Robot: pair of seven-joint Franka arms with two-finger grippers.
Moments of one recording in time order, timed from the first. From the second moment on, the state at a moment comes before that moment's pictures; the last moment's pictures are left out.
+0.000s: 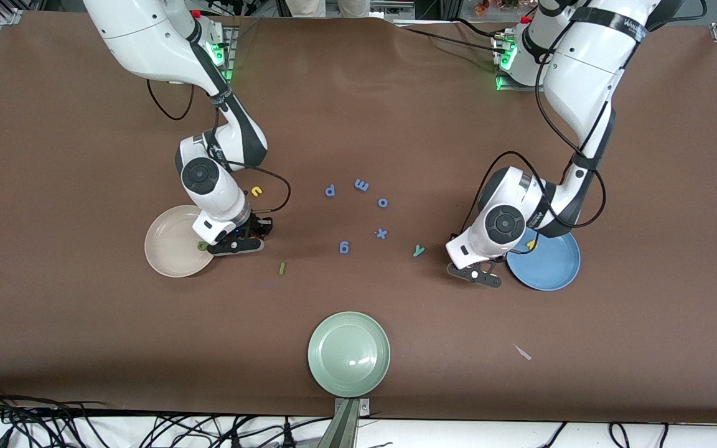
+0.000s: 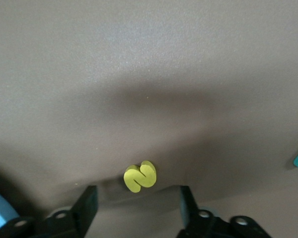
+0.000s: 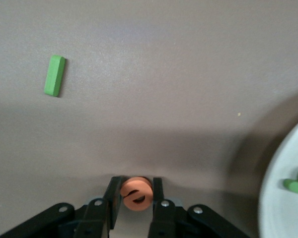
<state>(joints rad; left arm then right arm) -0.24 0.73 -0.13 -1.67 0.15 2.27 -0.15 0.43 0.56 -0.03 -1.97 0.02 2.59 0.25</state>
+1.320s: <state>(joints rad) -0.24 0.74 -0.14 -1.66 0.14 2.32 -0.16 0.45 0.59 -0.08 -1.63 0.02 2.24 0.21</state>
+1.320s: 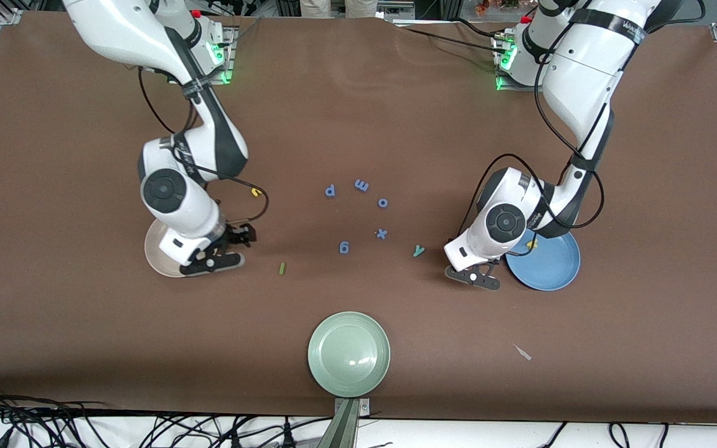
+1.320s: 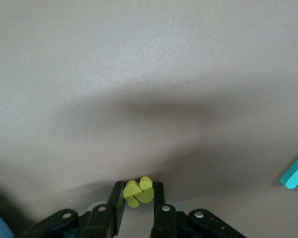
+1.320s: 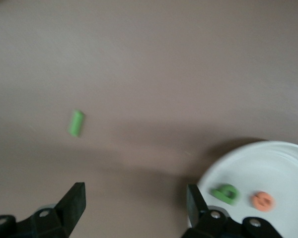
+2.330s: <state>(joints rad) -0.08 0.62 -0.13 -1.67 0.14 2.08 -0.03 0.54 0.85 -0.08 -1.43 0.02 2.31 0.51</state>
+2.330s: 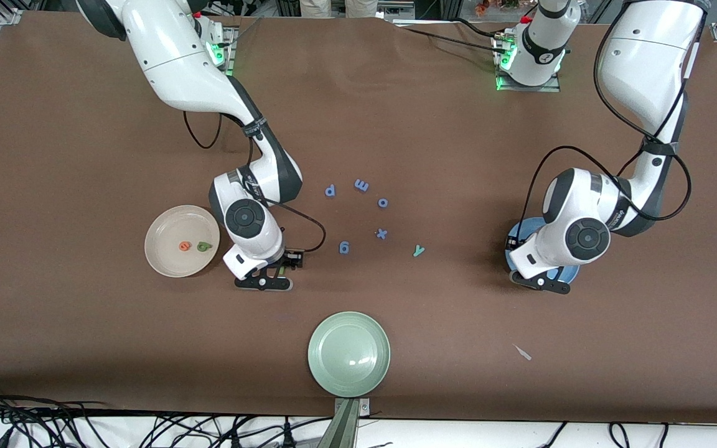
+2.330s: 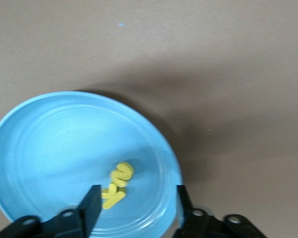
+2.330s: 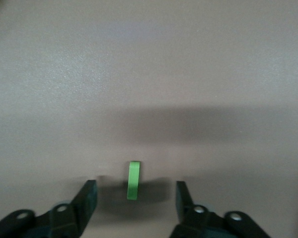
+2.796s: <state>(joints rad) -0.16 0.64 -0.26 -1.63 0.14 2.14 -0.02 0.54 0.86 -0.08 -1.45 0.02 2.36 0.48</state>
